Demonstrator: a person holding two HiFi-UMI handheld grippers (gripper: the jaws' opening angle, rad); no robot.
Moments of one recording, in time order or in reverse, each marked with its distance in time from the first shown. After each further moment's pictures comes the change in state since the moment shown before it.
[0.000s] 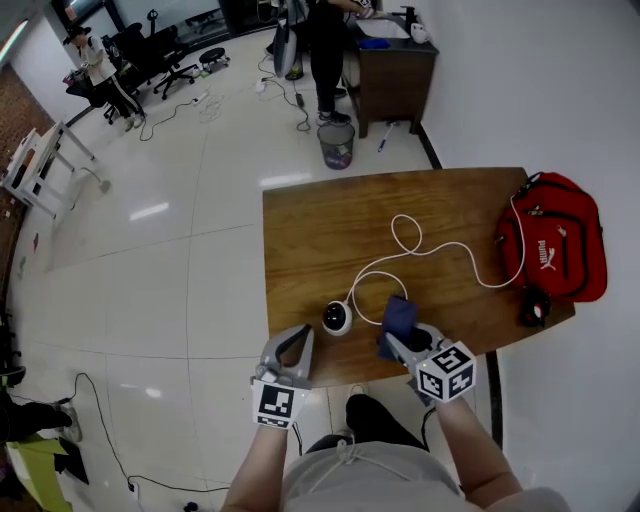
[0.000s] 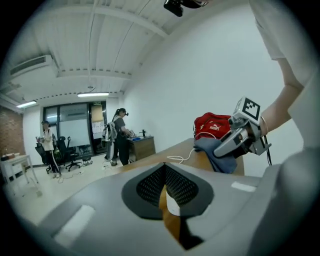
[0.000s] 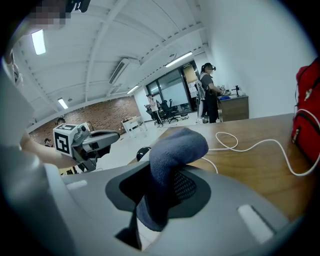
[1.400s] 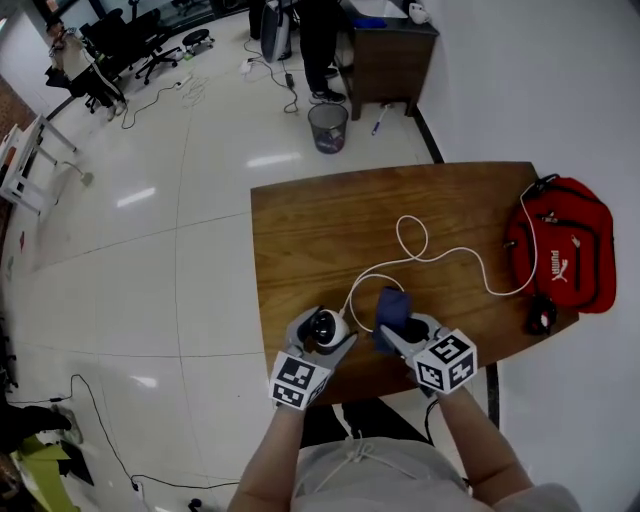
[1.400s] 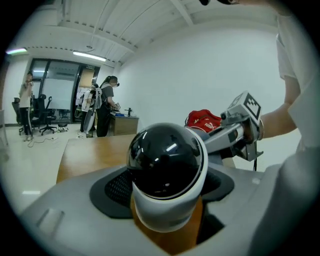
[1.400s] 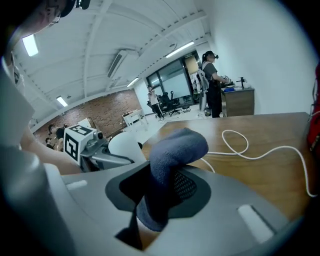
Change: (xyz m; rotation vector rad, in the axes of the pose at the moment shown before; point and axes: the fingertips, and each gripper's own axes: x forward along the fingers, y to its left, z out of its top) left arm 0.103 -0.020 -0.056 -0.250 0.160 -0.273; right arm 0.057 -0.030 0.021 0.004 0.092 0.031
